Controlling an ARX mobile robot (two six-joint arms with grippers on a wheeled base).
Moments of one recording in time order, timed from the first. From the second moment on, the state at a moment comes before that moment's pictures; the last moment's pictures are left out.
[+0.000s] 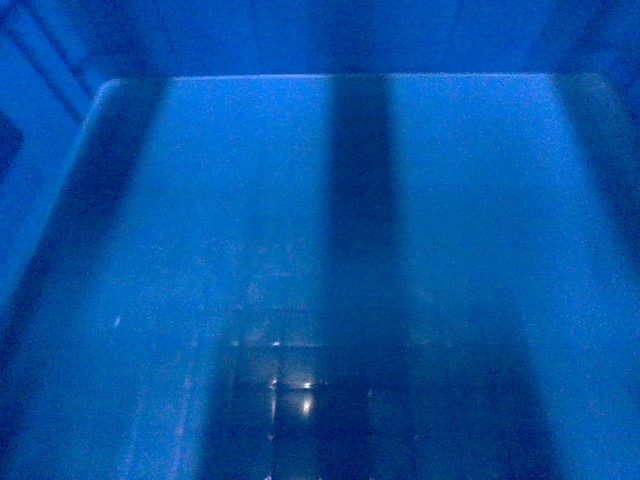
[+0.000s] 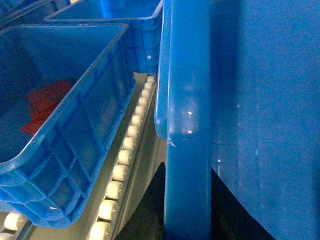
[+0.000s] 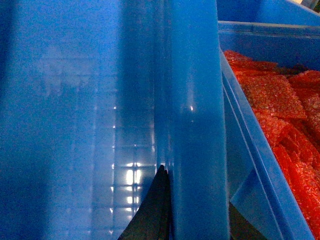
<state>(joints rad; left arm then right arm) -0.81 0.60 0.51 -0.46 -0.84 -0.33 0.54 0.59 0.48 -0.32 0.54 0.18</state>
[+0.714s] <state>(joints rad) -0.81 0.60 0.51 -0.46 -0.84 -0.33 0.54 0.59 0.48 -0.32 0.54 0.18</state>
